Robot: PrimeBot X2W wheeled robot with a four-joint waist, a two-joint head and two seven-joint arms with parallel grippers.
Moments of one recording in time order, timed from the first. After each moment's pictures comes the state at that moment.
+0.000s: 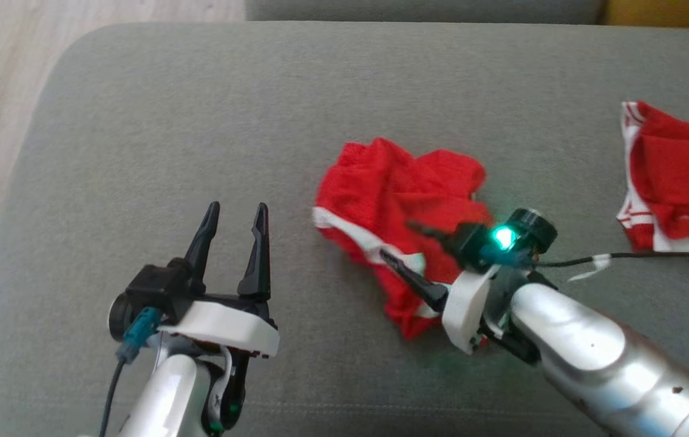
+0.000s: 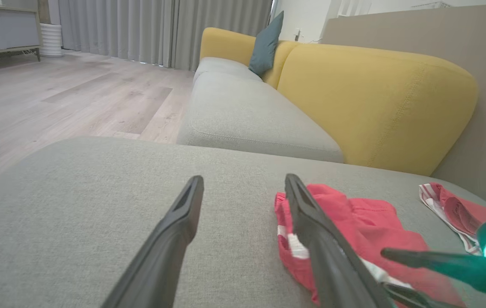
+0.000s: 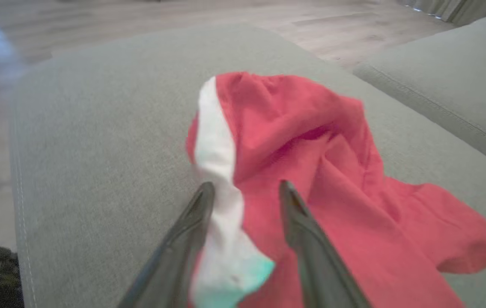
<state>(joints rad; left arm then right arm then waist) -0.15 0.05 -0.35 0.16 -0.29 0.09 -0.26 -0.65 -0.30 1.06 0.61 0.45 0.13 -0.09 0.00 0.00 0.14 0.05</state>
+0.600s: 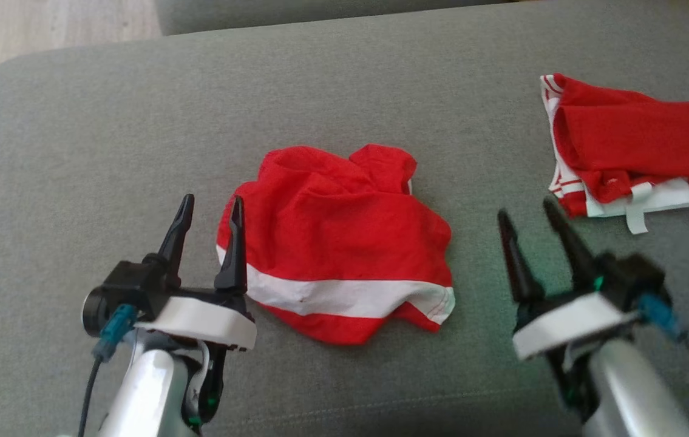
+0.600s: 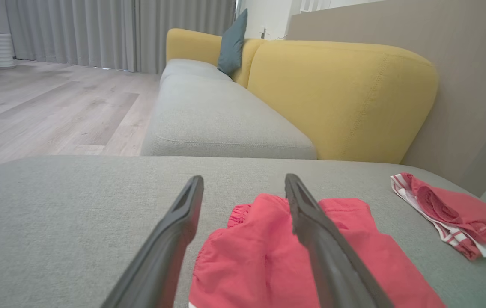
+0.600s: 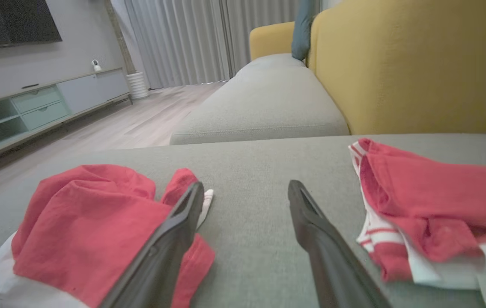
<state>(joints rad) -0.15 0.05 -0.26 0.16 -0.23 0.04 -0.26 -0.18 -0.13 0.22 0.32 0.25 0.13 -0.21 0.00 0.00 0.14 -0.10</state>
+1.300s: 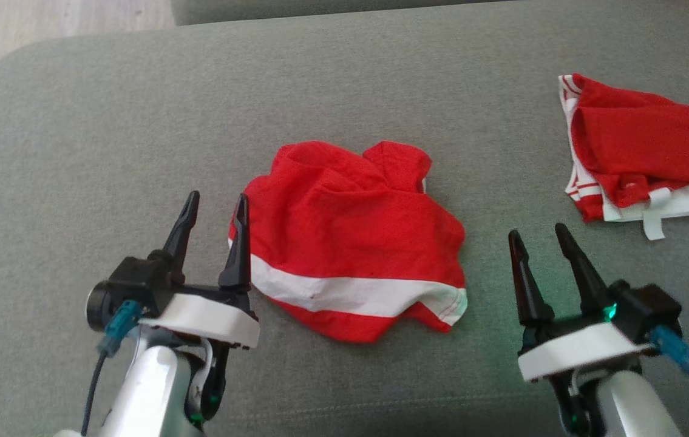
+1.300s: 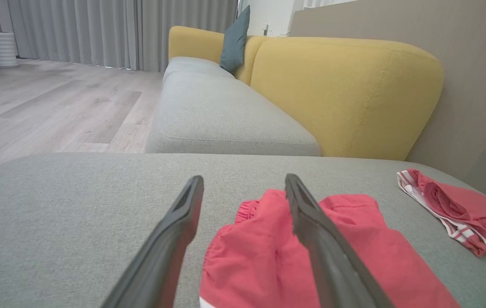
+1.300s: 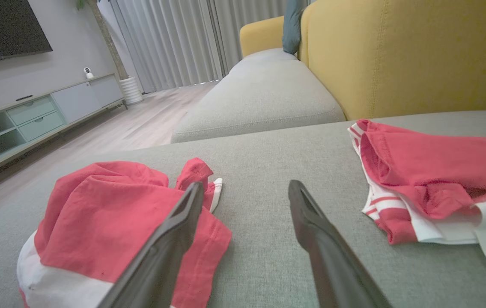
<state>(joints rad) -0.17 0.05 -0.26 0.17 -0.22 0.02 -0.26 -0.03 -0.05 0.13 0.16 0.20 0.13 -0.18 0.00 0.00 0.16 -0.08</state>
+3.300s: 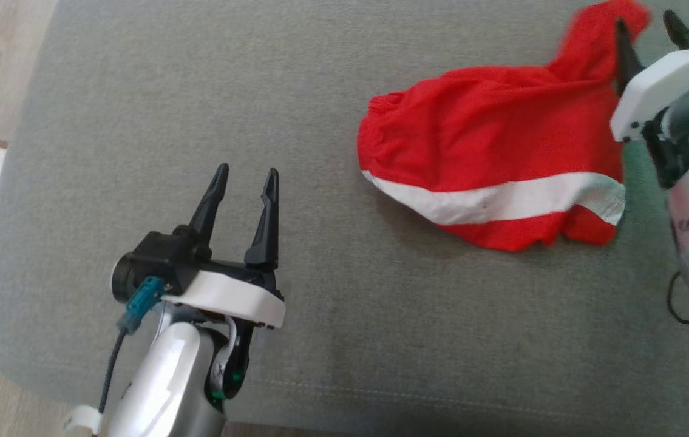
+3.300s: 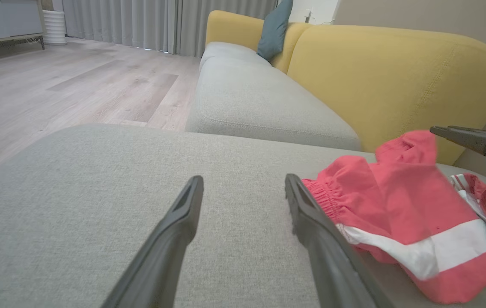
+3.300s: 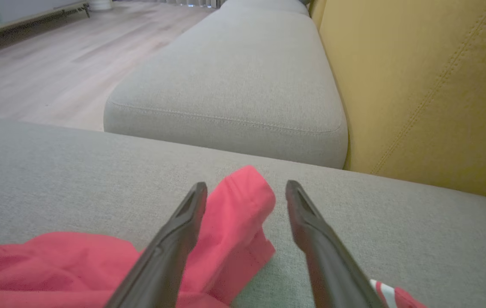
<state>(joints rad) -0.24 0.05 -0.36 0.16 -0.28 0.06 -0.26 -0.97 -0.24 0.06 1.05 0.06 0.13 -0.02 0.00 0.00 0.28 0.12</state>
